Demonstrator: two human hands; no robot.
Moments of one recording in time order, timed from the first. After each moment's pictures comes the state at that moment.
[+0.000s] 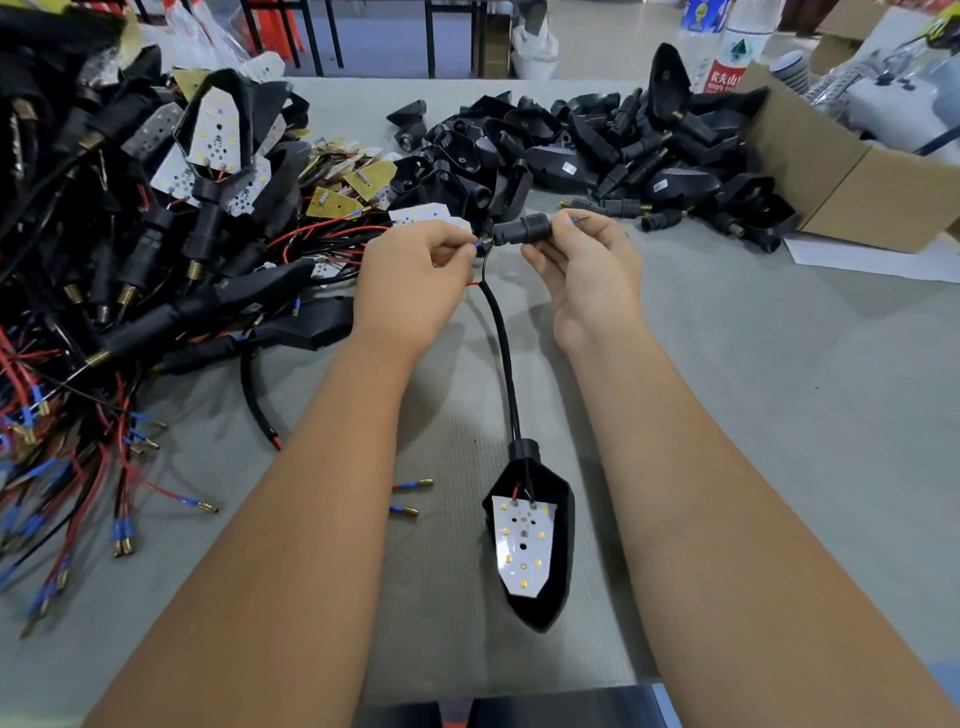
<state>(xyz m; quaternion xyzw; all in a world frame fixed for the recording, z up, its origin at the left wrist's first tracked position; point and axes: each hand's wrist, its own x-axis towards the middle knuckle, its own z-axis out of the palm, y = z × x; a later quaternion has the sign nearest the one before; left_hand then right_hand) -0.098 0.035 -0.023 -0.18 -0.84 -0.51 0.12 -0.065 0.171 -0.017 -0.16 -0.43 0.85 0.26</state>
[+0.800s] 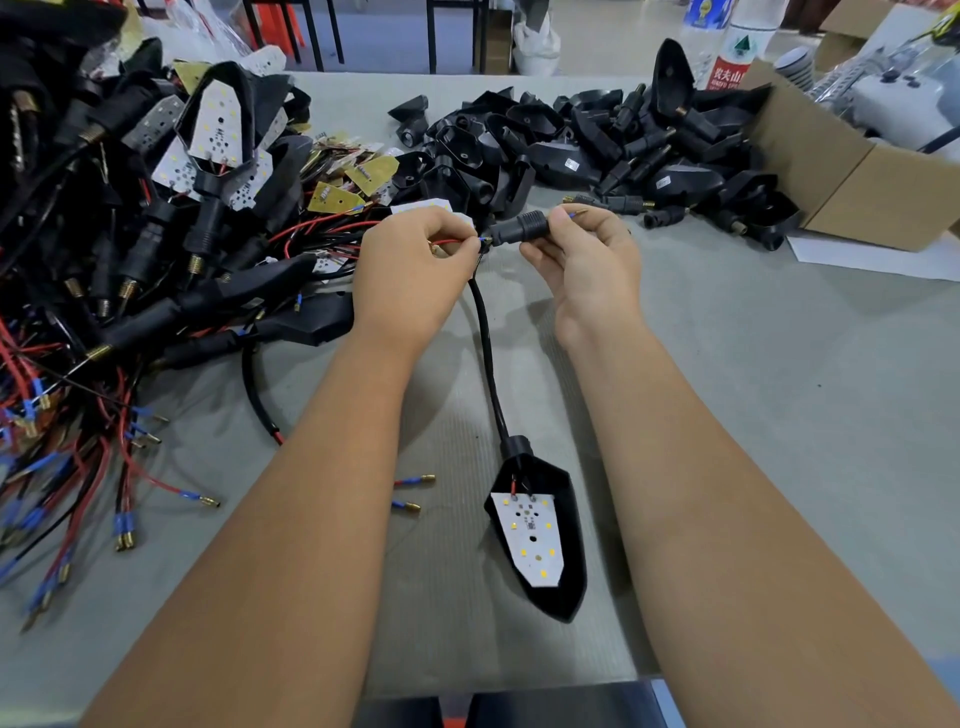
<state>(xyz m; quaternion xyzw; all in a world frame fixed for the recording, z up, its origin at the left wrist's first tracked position) -0.095 0.035 -0.019 -0.18 -0.83 -0.50 0.17 -0.066 0.169 -0.018 -0.16 -0.46 0.83 0.26</state>
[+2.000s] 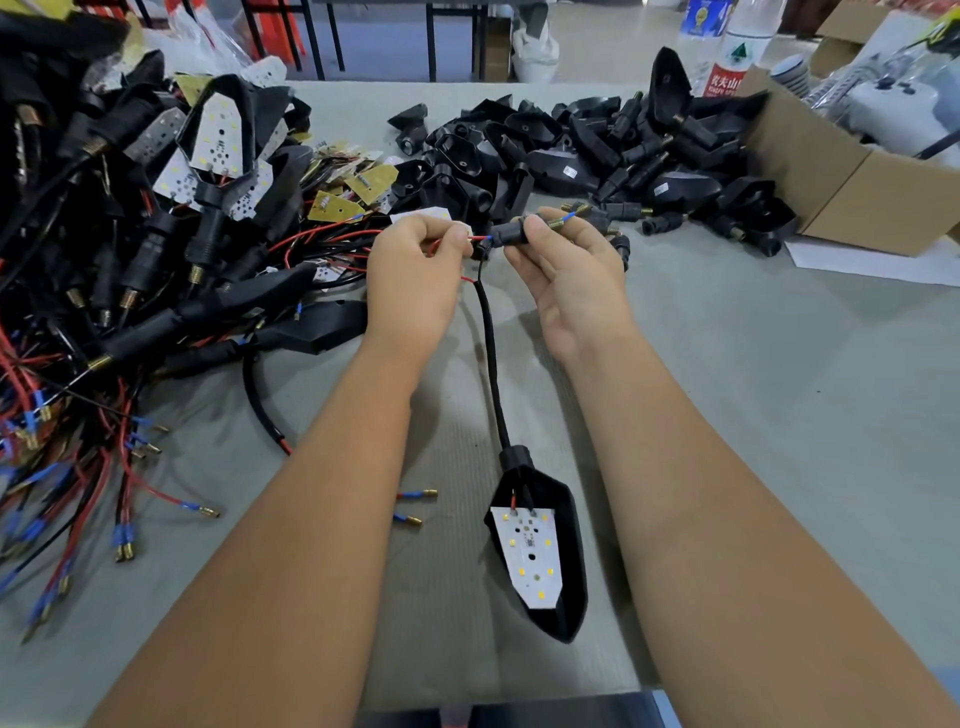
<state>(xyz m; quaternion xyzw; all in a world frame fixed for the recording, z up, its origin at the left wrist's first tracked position) -0.100 0.046 -0.020 -0.11 -0.77 -0.62 0.10 -0.062 0.162 -0.017 -0.10 -0.44 0.87 0.20</state>
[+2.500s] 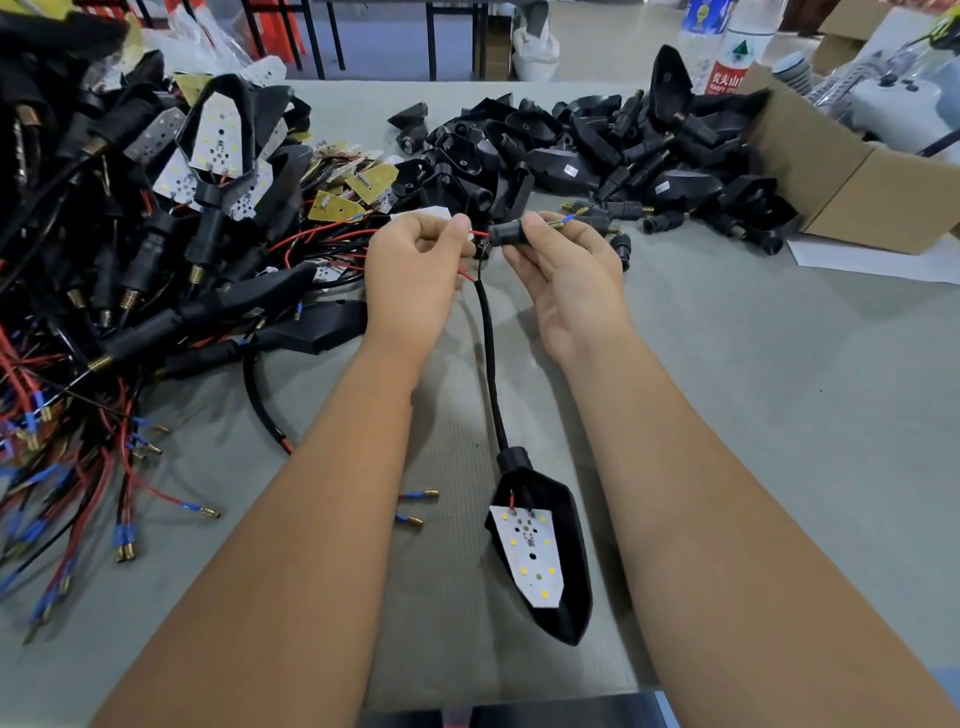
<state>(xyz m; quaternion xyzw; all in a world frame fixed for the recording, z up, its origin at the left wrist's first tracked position) -0.098 0.047 -0.020 -0.10 -0.72 -0.68 0.08 -0.063 0.160 -0.016 -0.11 -0.44 0.87 0.20</state>
